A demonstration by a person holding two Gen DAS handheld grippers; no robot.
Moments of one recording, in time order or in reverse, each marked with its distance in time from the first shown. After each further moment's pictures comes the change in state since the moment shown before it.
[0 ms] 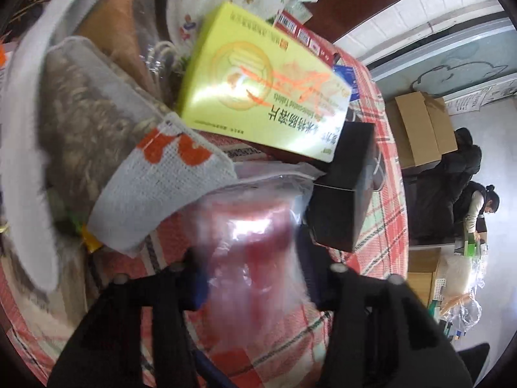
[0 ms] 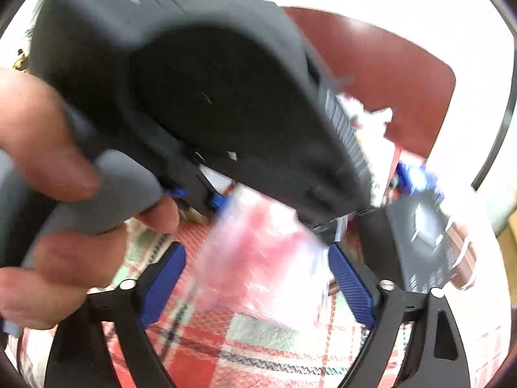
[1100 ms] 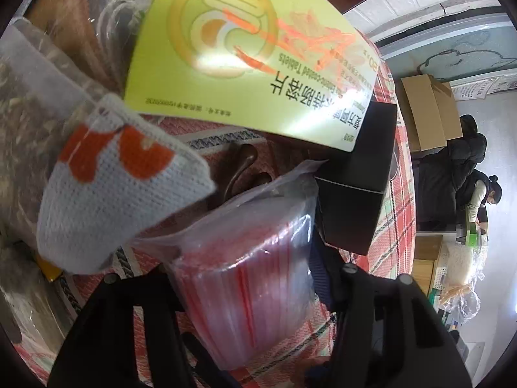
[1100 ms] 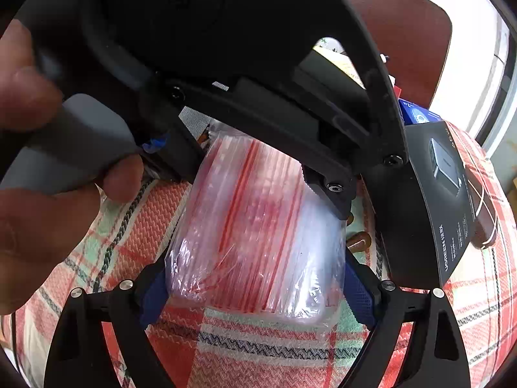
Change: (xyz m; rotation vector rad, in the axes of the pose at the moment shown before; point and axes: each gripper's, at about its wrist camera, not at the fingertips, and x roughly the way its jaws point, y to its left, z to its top) left arm 0.043 0.022 0.016 0.012 0.107 0.016; right arm 0.010 0.005 -0.042 0.137 0.207 0.019
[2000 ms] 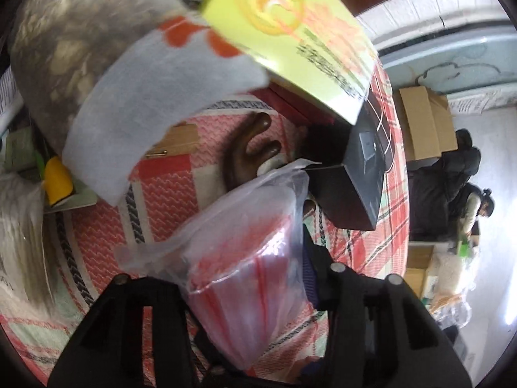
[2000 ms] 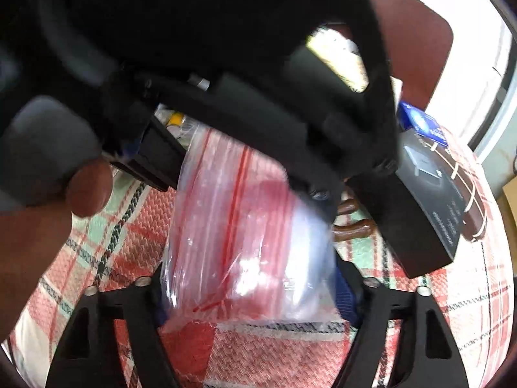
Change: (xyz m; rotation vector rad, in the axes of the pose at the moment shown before) left arm -0.004 0.011 -0.031 -0.062 -0.040 -0.028; right arm -0.044 0.015 -0.037 -0.030 0.015 -0.055
